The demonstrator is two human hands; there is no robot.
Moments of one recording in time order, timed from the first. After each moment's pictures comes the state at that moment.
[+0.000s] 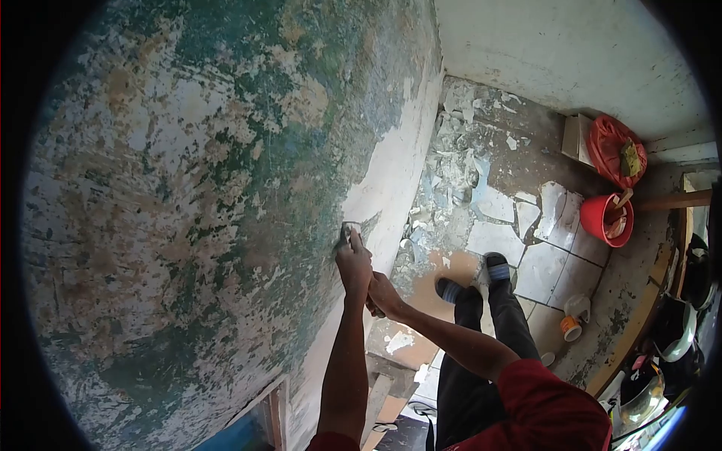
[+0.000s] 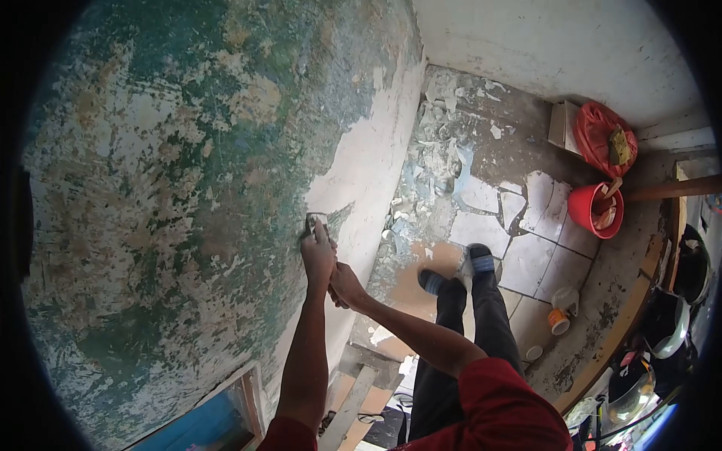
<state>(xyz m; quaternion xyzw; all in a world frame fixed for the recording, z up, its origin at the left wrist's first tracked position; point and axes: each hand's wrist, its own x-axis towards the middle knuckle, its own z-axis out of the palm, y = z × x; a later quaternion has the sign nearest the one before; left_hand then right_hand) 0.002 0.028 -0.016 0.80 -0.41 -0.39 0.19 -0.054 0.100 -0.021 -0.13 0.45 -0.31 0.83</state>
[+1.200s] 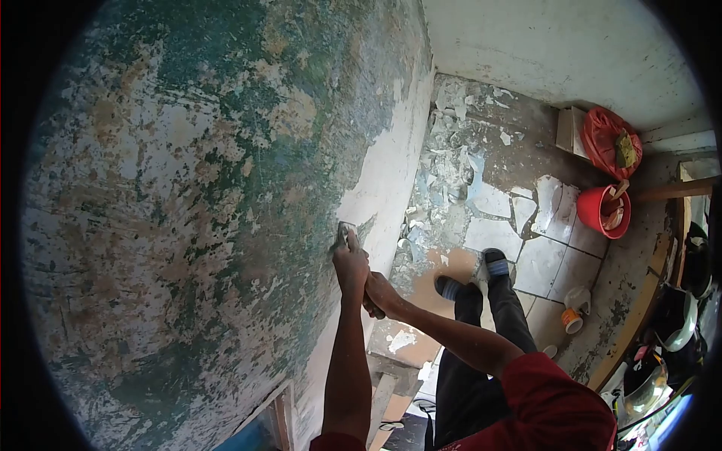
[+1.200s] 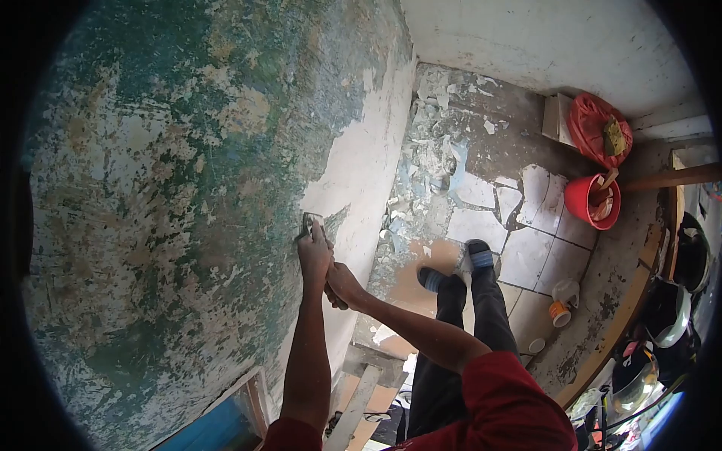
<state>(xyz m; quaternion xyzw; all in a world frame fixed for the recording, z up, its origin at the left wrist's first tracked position) -0.009 0.011 -0.009 0.79 -0.43 -0.40 0.17 -0.068 0.082 -0.012 -0.11 0.41 -0.30 0.85</state>
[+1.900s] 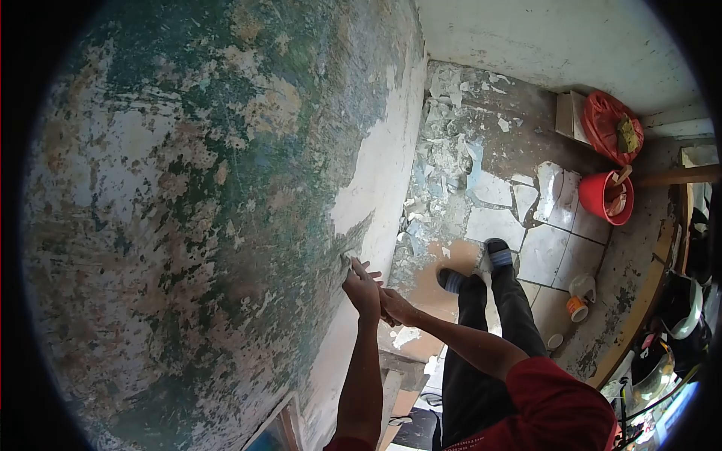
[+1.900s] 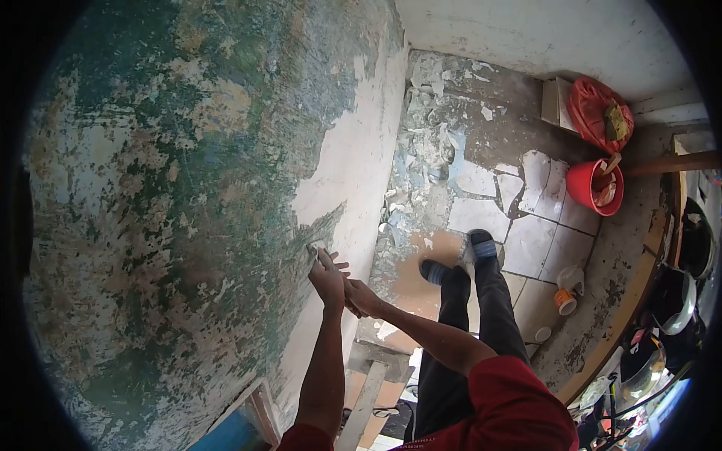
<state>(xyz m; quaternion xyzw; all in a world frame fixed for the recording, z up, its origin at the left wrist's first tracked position) 0.001 0.058 -0.058 0.78 -0.40 -0.39 0.26 -0.052 0.131 -0.088 -0.14 0.37 -0.30 0.87</state>
